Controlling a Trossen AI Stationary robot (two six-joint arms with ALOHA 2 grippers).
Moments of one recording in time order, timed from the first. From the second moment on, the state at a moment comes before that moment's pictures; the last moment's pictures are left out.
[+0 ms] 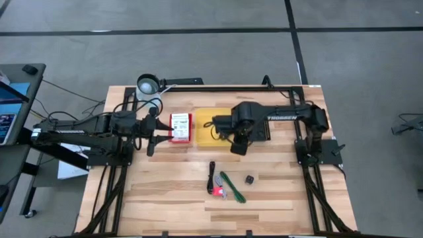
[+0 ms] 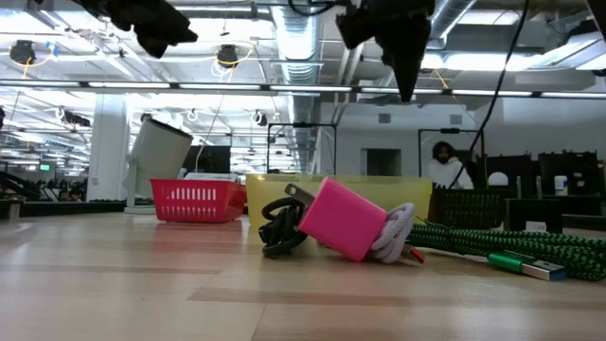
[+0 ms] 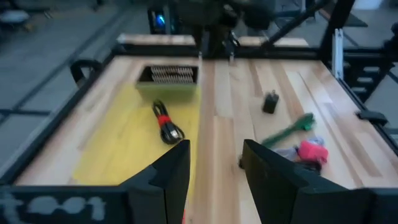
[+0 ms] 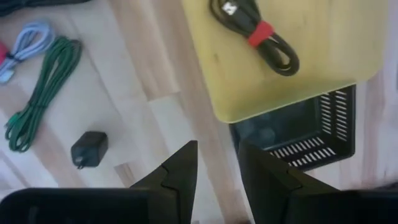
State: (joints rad) left arm 0.03 0.67 0.65 -0.29 -0.03 -0.01; right arm 0.00 1.91 1.86 -1.57 0.07 0.24
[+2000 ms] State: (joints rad) left arm -0.20 1.72 1.21 -0.59 0.00 0.98; right arm 0.22 1.58 1.86 -1.57 0.13 0.32
